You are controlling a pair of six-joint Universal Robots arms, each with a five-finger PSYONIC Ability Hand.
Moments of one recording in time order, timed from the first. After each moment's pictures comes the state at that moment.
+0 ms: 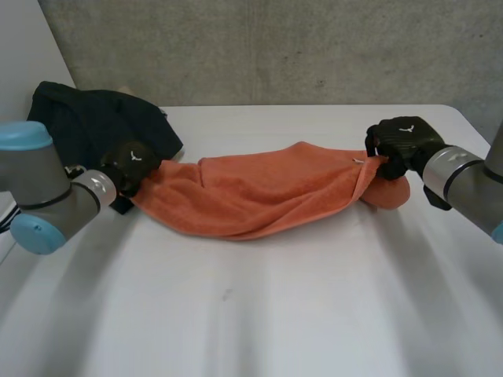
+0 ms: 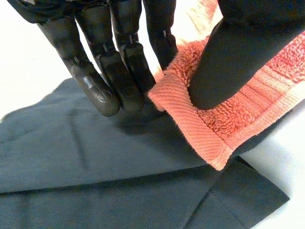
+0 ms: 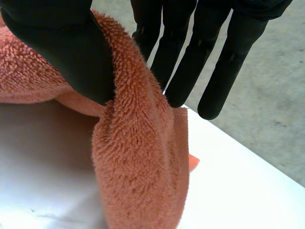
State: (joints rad) left arm 4.56 -2.34 -1.15 3.22 -1.18 4.06; right arm 1.75 -1.07 1.26 0.05 1.23 2.82; left_hand 1.14 1.19 1.18 1.19 0.98; right_hand 1.11 1.17 1.18 1.19 0.98
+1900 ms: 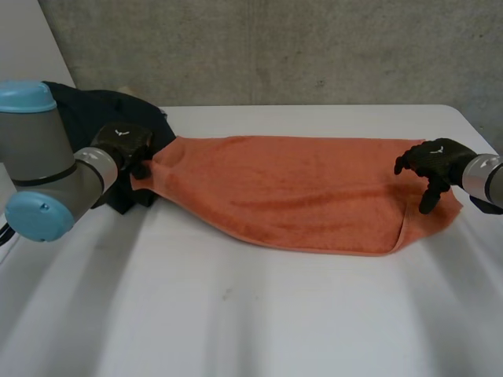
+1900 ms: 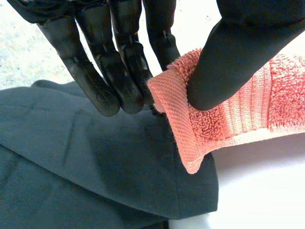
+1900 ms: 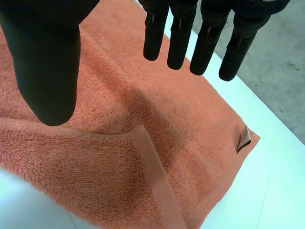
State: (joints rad) left arm 4.45 -2.21 -1.11 3.05 -1.45 3.45; right arm 1.58 -0.84 0.99 0.39 1.15 2.42; left_hand 1.14 1.20 1.19 1.19 0.98; right_hand 0.46 0.46 0.47 0.45 0.26
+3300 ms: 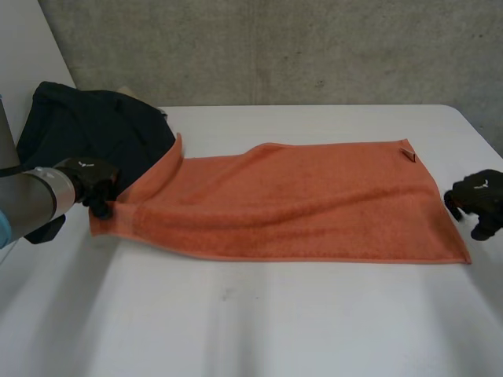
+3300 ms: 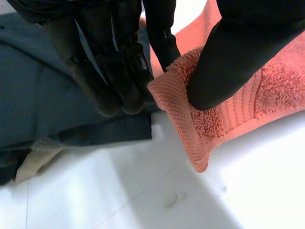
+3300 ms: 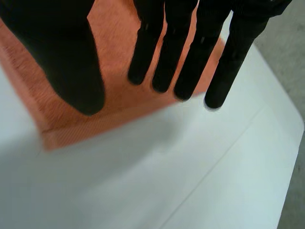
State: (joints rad) left arm 4.54 -2.01 -1.29 2.77 -1.49 3.57; right arm 1.37 -1.03 1.36 0.31 1.07 2.12; left_hand 1.14 1.20 1.19 1.19 0.98; right_hand 0.74 0.73 0.75 0.76 0.57
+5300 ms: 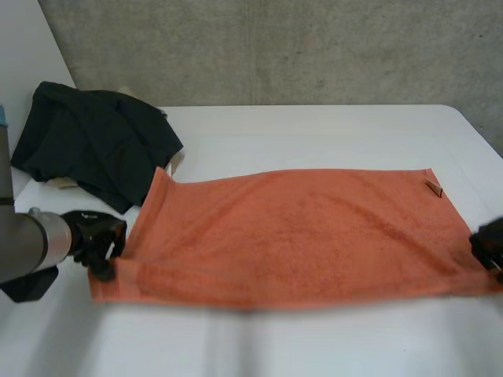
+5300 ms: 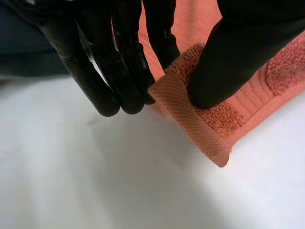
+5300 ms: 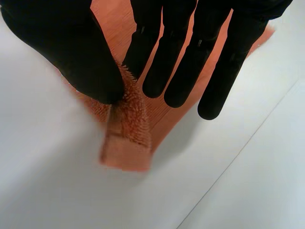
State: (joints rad) left arm 4.50 -1.91 -1.47 2.58 -1.54 3.54; right arm 1.21 -1.17 1.58 0.49 1.04 2.01; left_hand 1.14 1.20 1.19 1.19 0.98; right_hand 1.13 1.18 1.18 1.19 0.98
